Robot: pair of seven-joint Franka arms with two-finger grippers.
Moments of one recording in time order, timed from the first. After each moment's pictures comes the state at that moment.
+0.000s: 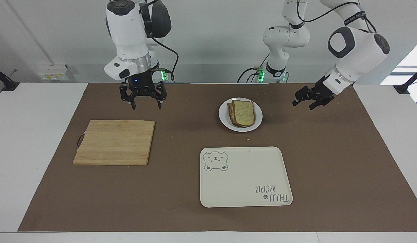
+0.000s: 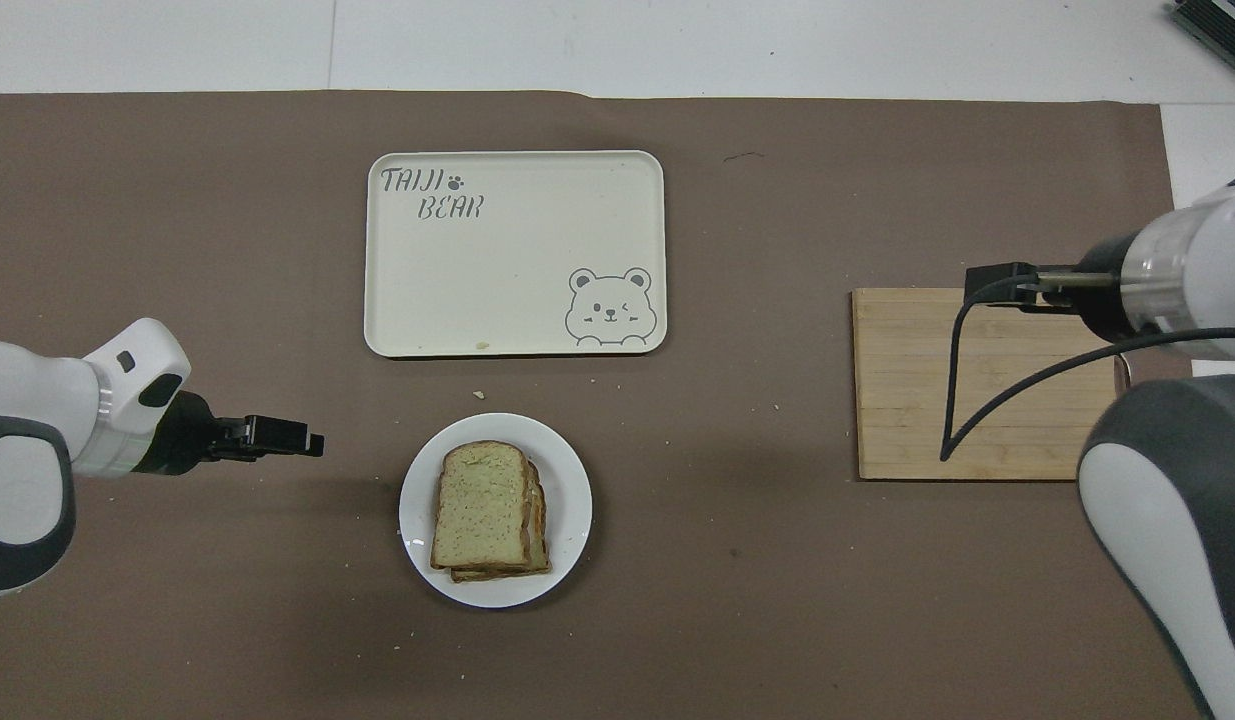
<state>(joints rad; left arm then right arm) -0.16 -0.13 0.11 -2.30 -0.44 2.03 0.21 -0.13 -0.07 0.21 -1.78 -0.04 1.90 0.23</state>
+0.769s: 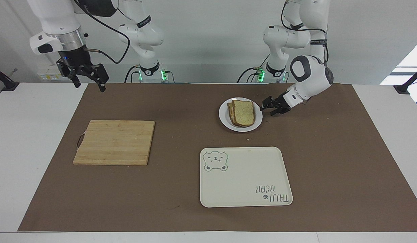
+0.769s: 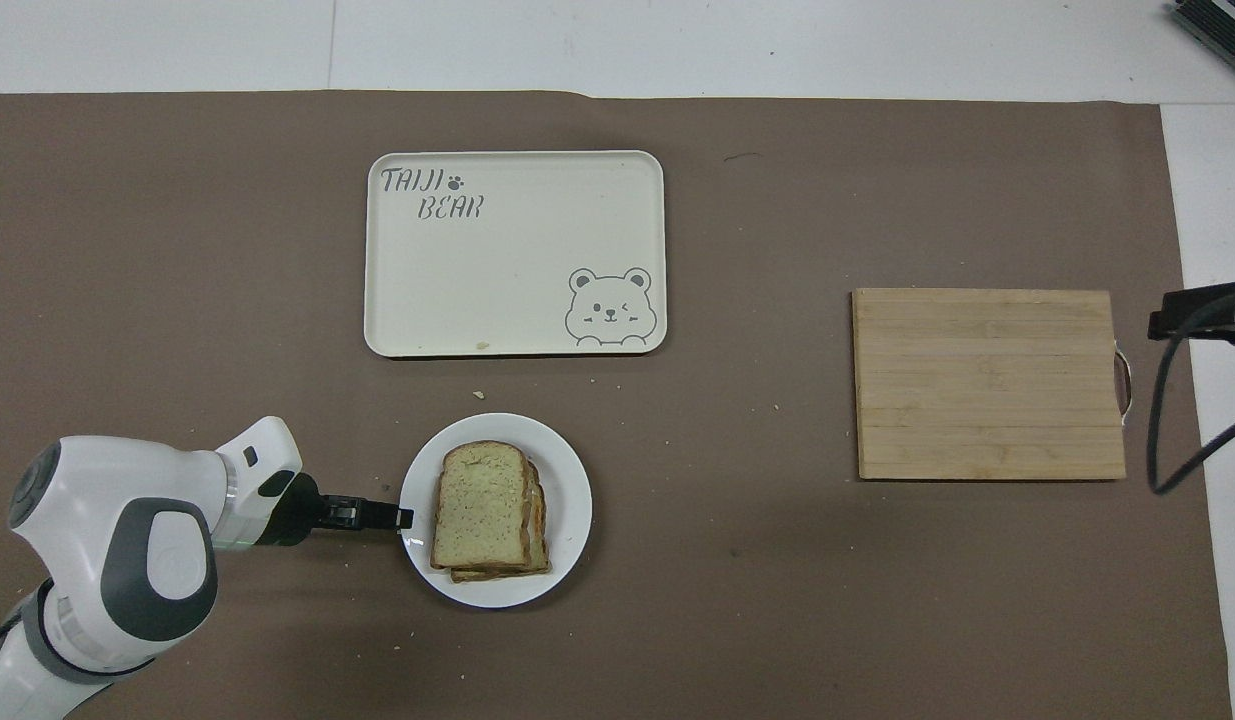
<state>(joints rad) -0.28 -0.13 0.10 -2.57 -0.72 2.22 0.46 -0.14 -0.11 0.04 -1.68 -0.04 1.67 0.11</state>
